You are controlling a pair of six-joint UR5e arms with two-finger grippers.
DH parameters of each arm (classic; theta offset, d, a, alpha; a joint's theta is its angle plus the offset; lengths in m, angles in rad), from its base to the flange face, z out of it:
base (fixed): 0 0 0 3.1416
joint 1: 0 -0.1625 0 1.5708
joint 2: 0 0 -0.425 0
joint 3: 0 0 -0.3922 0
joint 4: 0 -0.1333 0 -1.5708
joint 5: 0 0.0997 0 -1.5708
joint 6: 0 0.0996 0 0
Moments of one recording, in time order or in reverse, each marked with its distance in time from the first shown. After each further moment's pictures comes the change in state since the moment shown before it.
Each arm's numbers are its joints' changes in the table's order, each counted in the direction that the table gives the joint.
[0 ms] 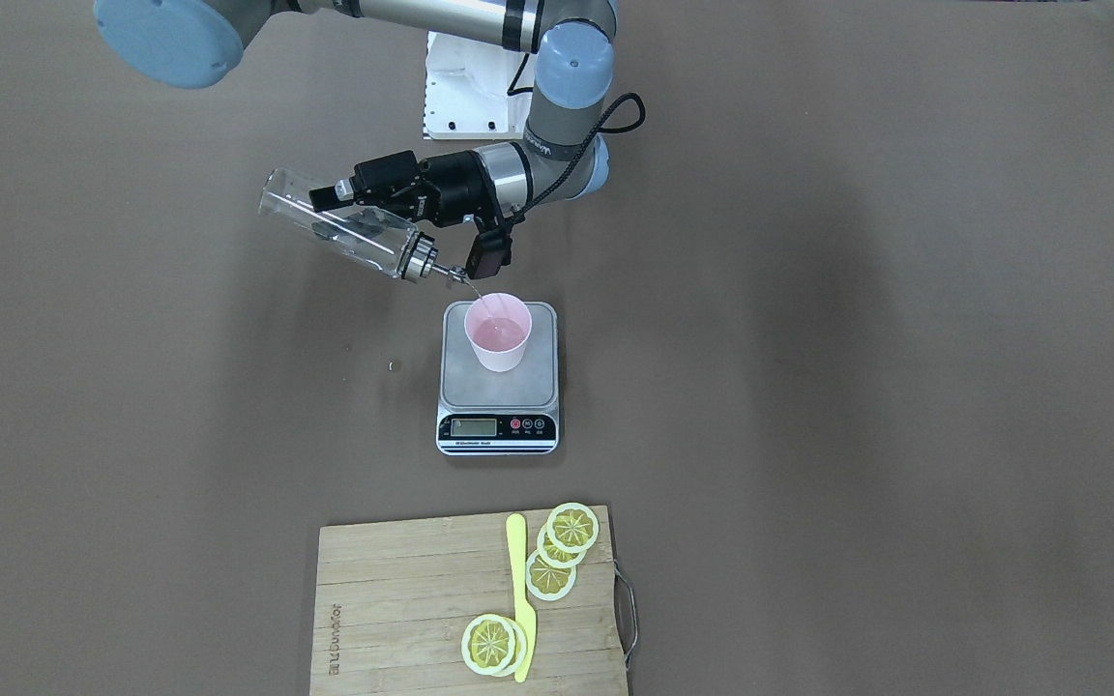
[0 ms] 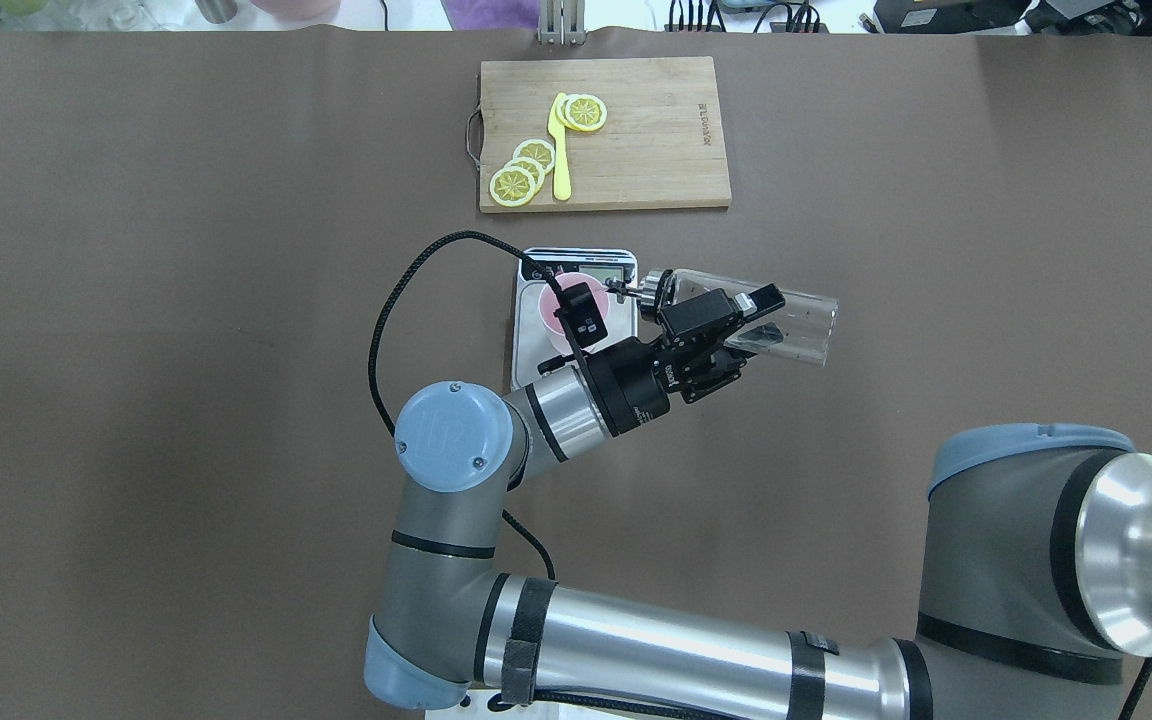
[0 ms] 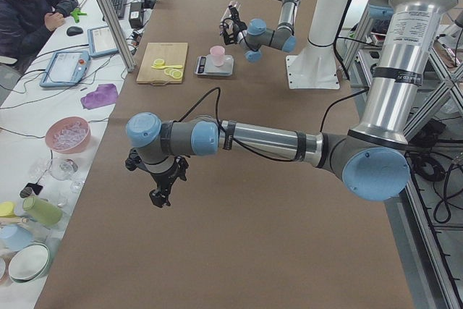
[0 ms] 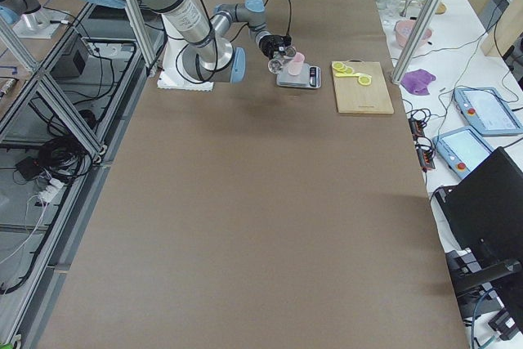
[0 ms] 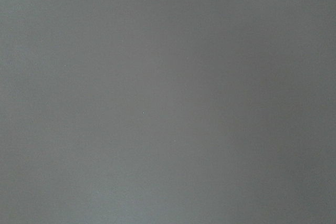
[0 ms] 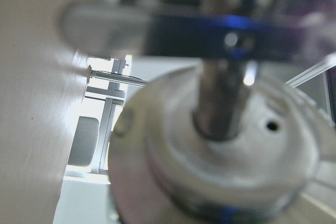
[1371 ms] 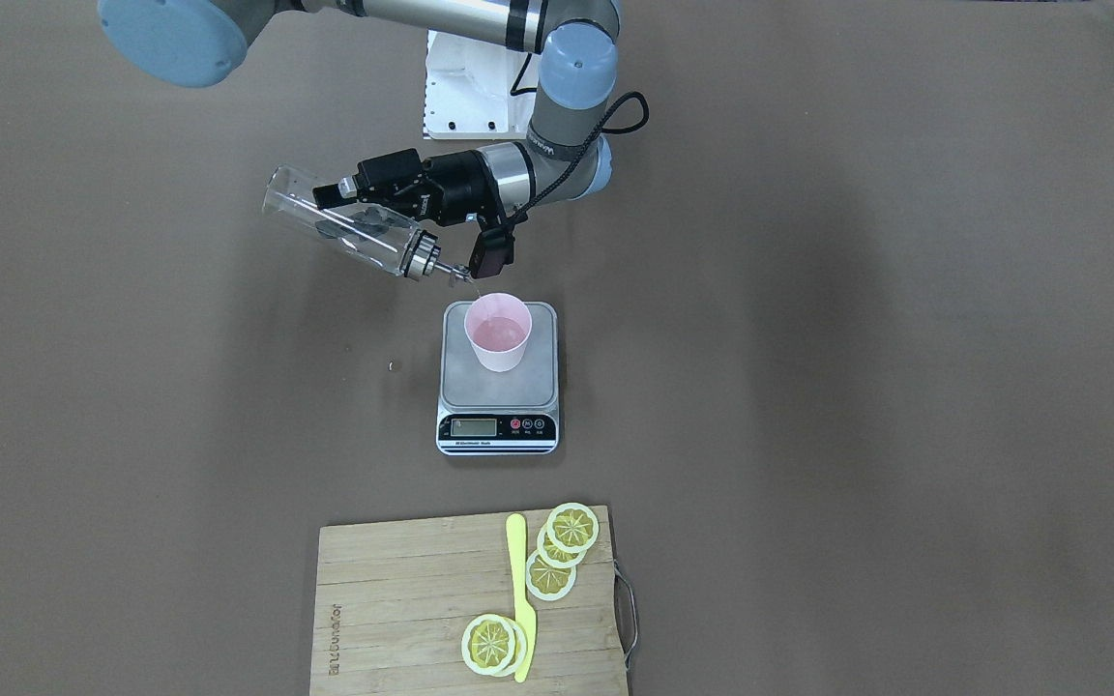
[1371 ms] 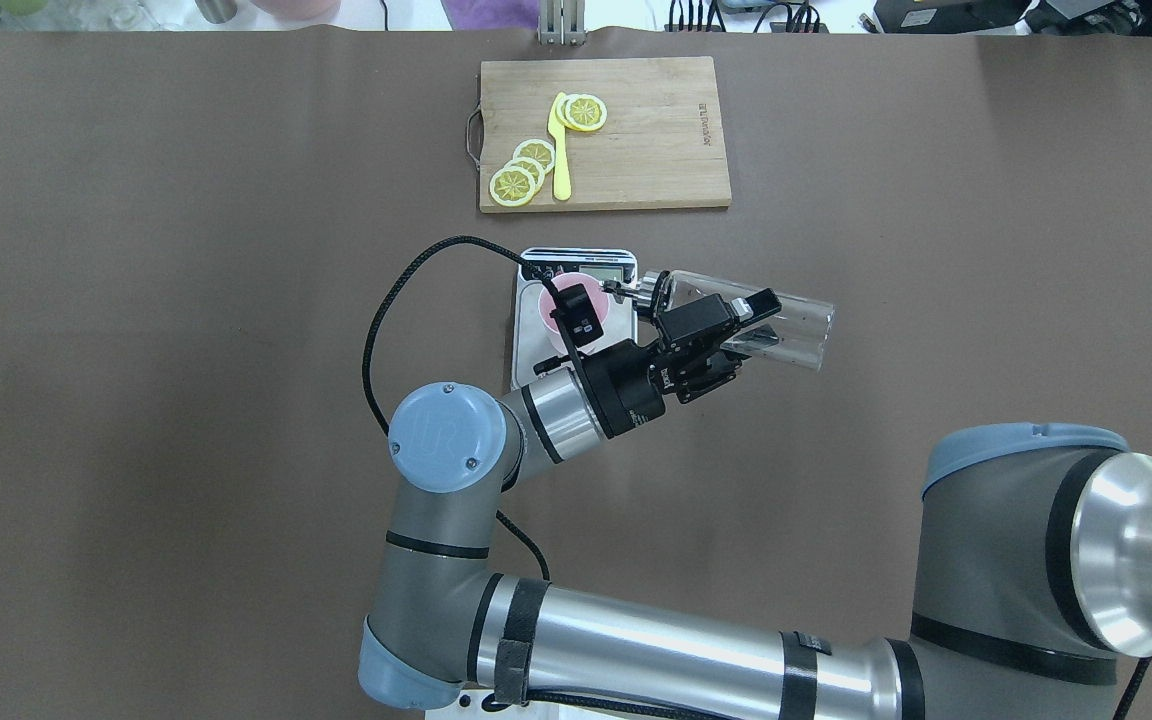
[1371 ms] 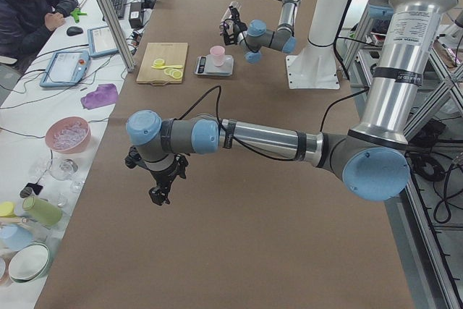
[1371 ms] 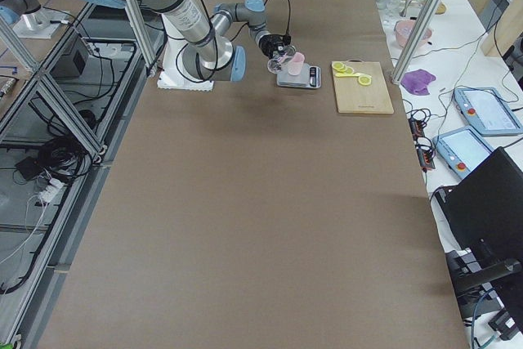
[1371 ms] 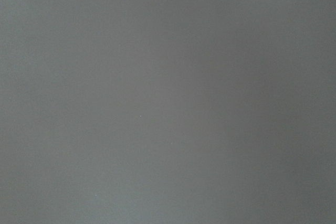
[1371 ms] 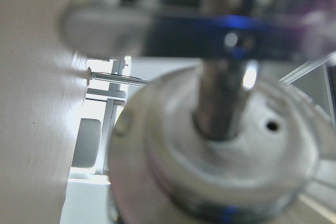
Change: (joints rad) left arm 0.001 0.000 0.012 -0.003 -0.002 0.000; right arm 0.002 -0.010 0.011 -0.006 0.009 0.042
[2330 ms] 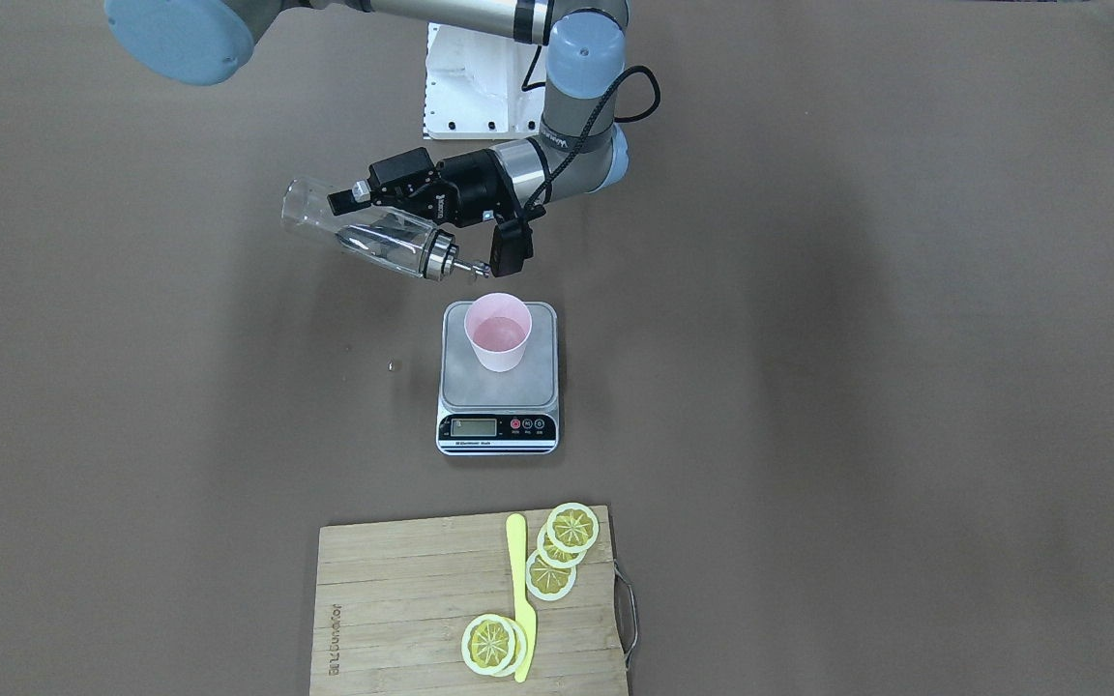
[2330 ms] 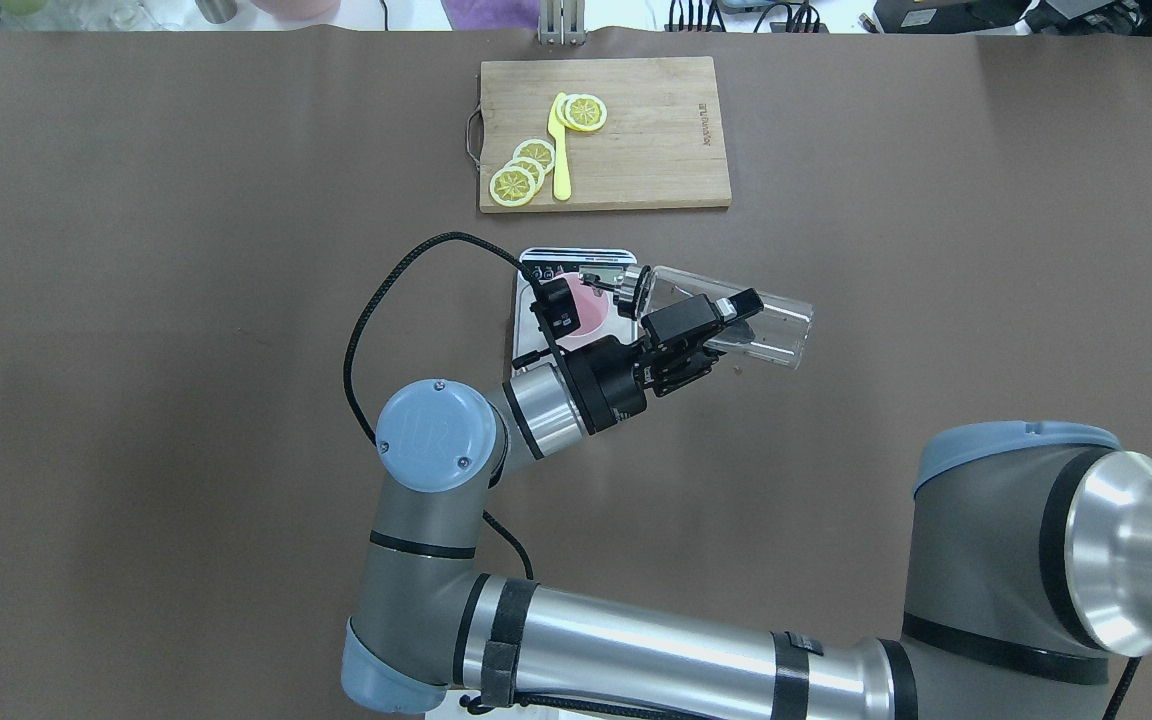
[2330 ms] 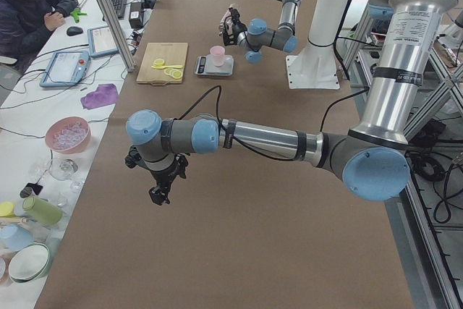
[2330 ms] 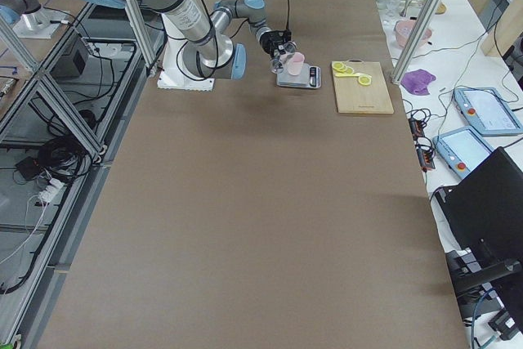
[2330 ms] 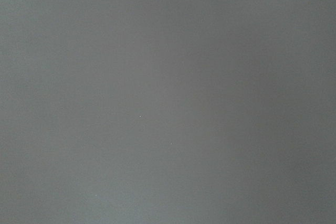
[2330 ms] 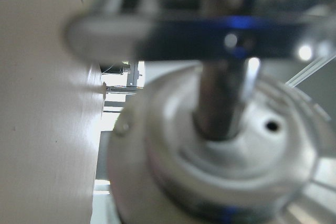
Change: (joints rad) left arm 0.000 0.000 0.001 0.000 0.000 0.000; right arm 0.000 -0.019 -0.003 -0.076 -0.007 0.043
